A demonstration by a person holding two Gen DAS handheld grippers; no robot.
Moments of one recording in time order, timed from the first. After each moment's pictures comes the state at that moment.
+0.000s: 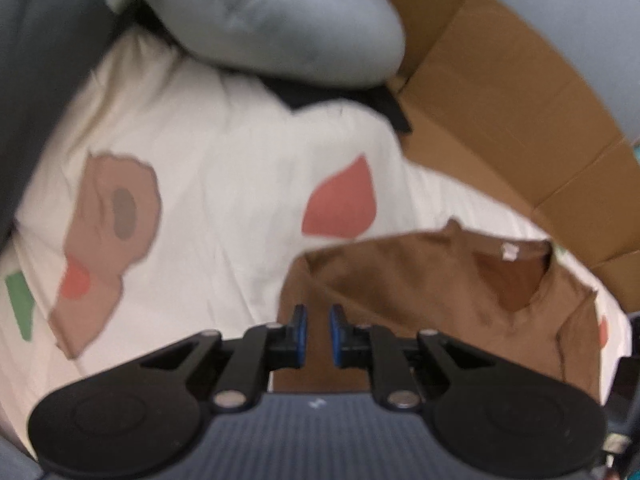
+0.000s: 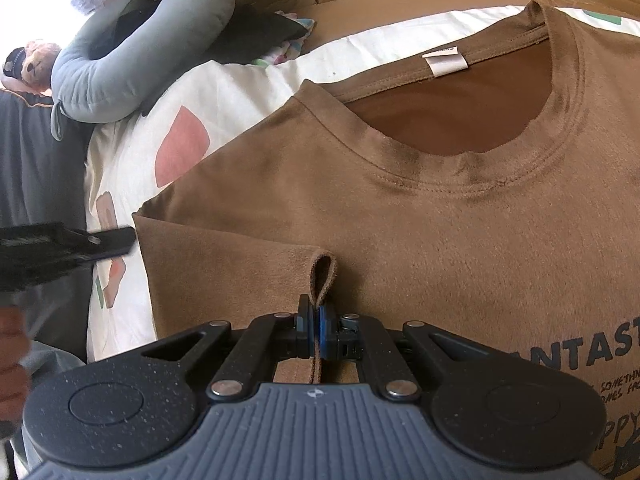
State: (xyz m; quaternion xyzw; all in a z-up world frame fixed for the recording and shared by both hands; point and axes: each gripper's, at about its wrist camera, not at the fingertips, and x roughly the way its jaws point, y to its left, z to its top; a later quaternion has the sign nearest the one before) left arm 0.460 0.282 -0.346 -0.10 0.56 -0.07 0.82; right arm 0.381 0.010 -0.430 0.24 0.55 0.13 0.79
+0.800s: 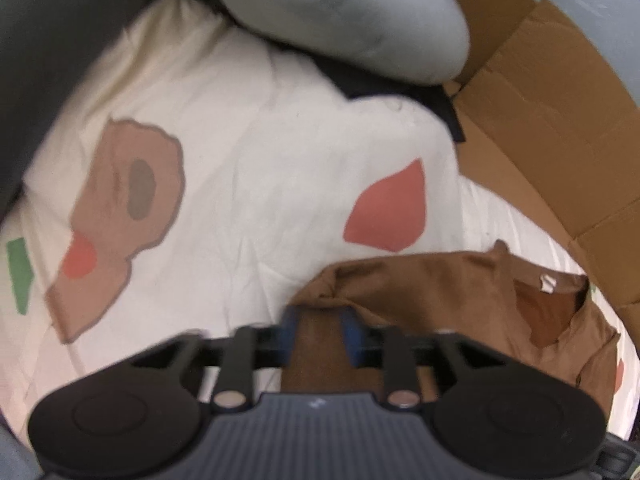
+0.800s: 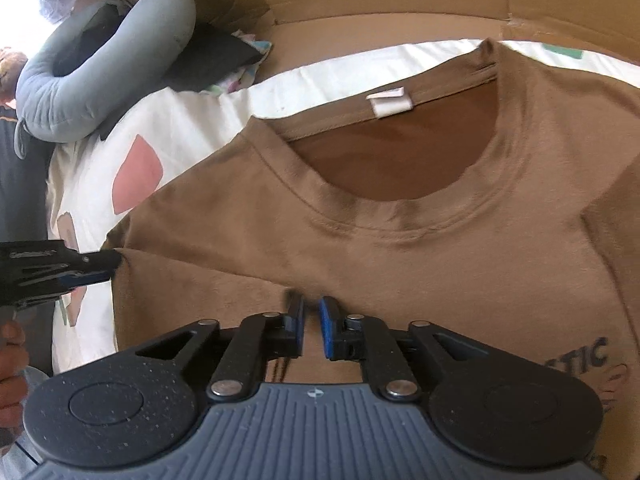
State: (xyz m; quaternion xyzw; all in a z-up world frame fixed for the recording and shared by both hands) left arm 0.465 0.286 -0.353 -0.13 0.56 -0.01 0.82; right arm 0.393 -0.014 -0.416 0.20 0.56 0.07 0.80
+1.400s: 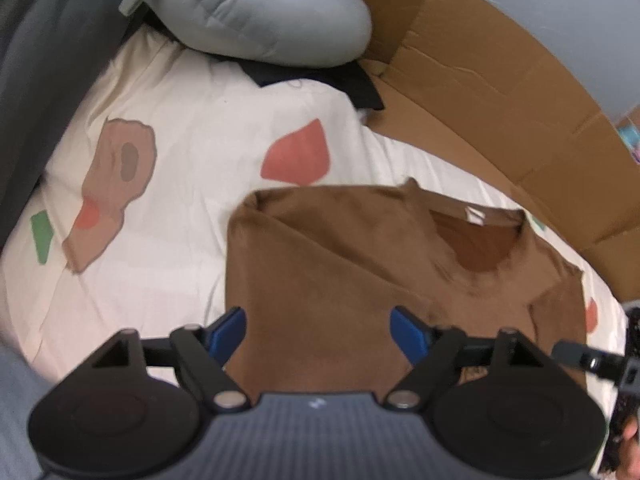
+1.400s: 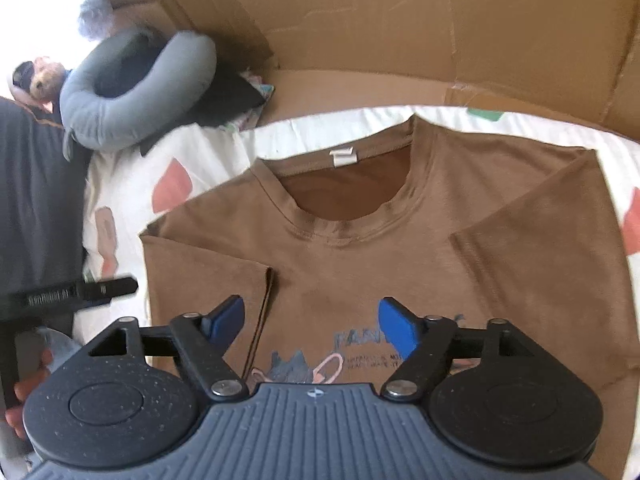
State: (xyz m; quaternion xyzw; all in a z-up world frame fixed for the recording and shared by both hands) left arm 0.395 0.236 -0.291 -0.10 0.57 -0.04 0.82; right arm 0.350 -0.075 -0.305 0.17 0.56 0.08 0.81
